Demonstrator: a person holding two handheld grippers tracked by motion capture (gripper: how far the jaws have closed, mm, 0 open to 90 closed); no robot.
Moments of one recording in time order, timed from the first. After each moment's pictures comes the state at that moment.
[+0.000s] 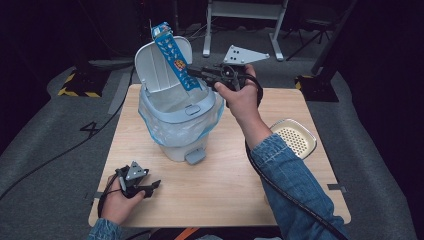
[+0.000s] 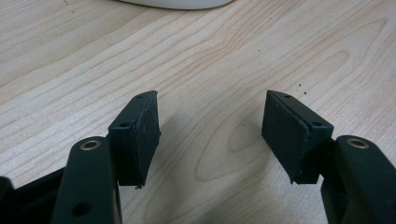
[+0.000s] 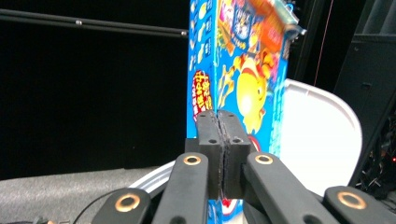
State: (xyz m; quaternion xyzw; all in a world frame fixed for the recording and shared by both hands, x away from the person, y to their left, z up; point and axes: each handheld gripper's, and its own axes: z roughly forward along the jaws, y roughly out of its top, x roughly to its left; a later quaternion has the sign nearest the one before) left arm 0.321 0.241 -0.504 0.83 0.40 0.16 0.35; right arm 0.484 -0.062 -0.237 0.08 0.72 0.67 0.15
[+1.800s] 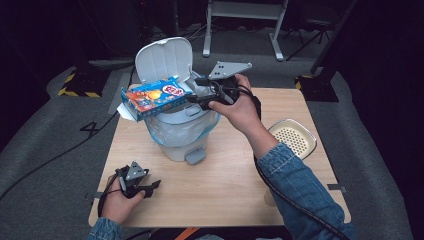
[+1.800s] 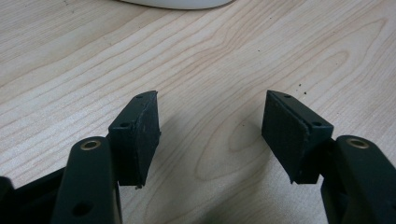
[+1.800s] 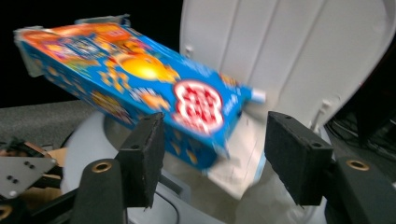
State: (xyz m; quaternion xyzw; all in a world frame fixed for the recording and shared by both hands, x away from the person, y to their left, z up) left arm 0.321 0.241 -0.504 0.83 0.40 0.16 0.35; right arm 0.470 -0.053 -0.259 0.12 0.82 0.54 0.17
